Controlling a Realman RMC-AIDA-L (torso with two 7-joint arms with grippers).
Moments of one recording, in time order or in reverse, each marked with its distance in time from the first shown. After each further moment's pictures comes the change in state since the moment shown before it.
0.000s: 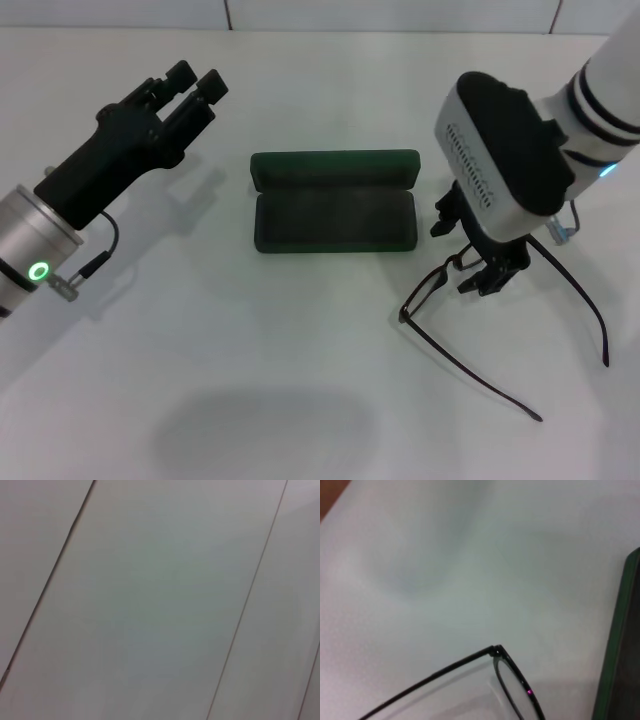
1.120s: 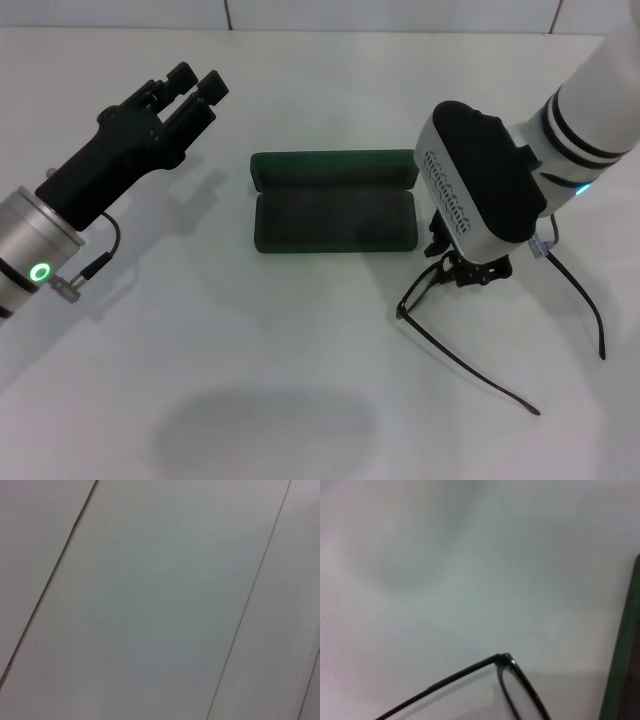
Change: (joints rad) left arm -0.008 0.002 -0.001 -0.023 -0.008 0.008 0.003; right arm 0.003 0.000 -0.122 0.037 0.044 0.113 0.032
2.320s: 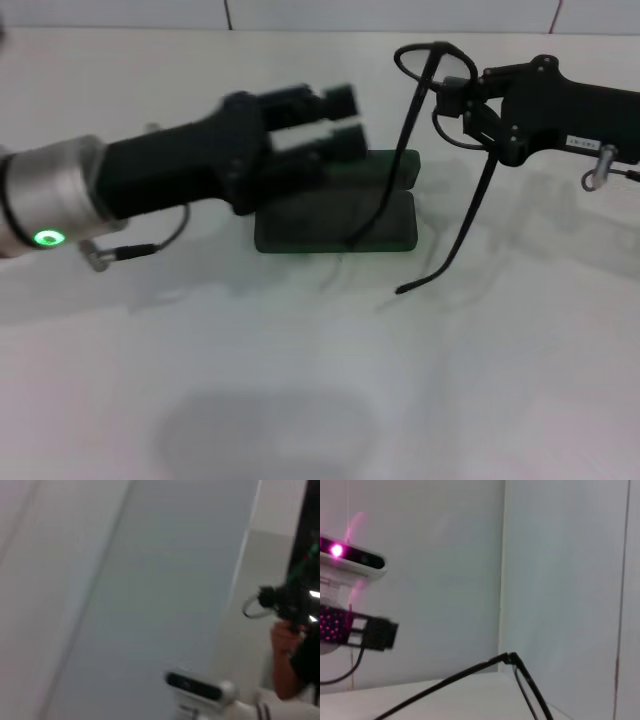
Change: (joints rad) left arm -0.224 0.091 0.009 0.049 0.357 0.400 -0.240; right arm -0.364 -0.013 0.590 0.238 0.941 -0.028 -0.481
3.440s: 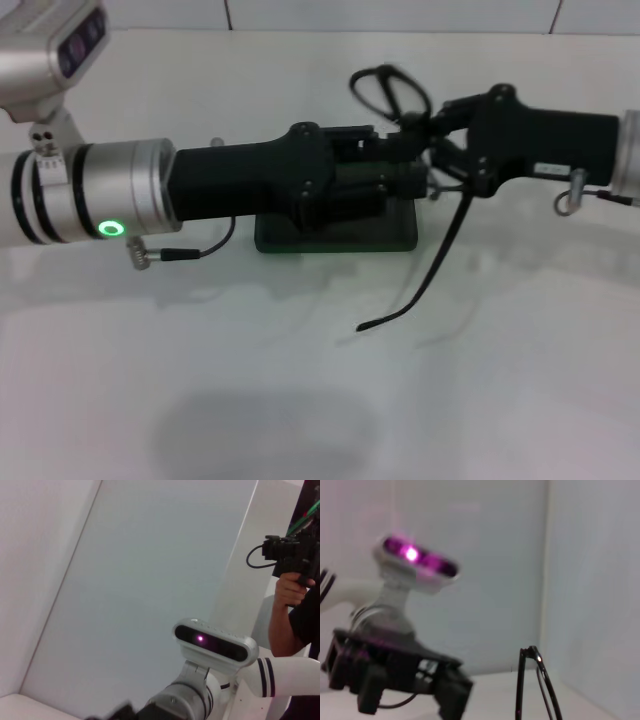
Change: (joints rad) left arm -0.075 -0.027 -0.009 -0.001 0.145 -0.094 -0.080; right arm 0.041 0.001 -0.063 0.052 0.002 -0.049 -0.007
